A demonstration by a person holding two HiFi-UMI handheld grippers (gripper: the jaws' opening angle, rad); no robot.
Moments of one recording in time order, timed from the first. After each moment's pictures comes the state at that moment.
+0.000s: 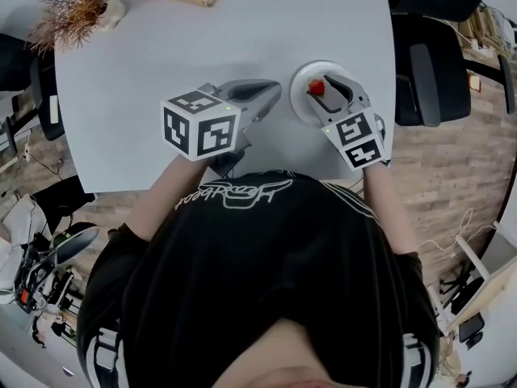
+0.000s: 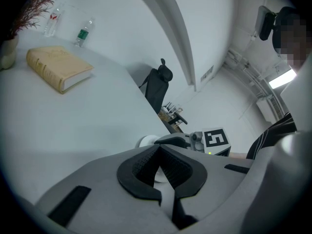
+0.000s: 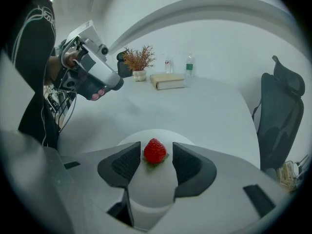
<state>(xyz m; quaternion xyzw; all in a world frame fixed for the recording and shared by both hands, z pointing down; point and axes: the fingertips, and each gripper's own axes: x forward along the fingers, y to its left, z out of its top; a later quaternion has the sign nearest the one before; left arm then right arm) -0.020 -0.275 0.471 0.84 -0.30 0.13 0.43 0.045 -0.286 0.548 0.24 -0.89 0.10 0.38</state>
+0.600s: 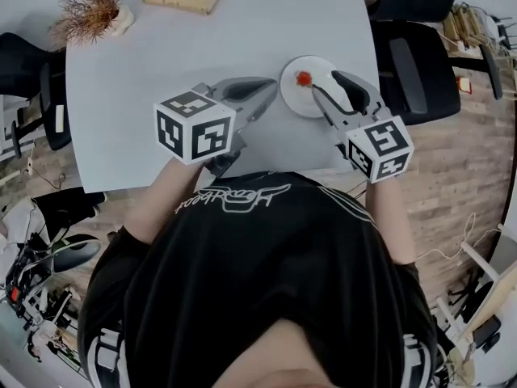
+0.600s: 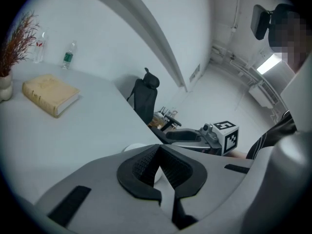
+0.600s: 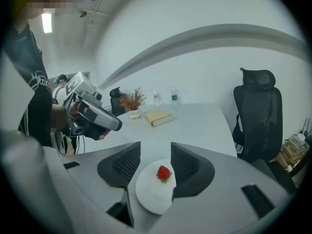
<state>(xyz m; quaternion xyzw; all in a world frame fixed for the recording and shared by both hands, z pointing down) -0.006 -0.239 0.413 0.88 -0.30 0.13 0.35 0.070 -0.261 0.432 0.32 -0.92 0.13 0.20</state>
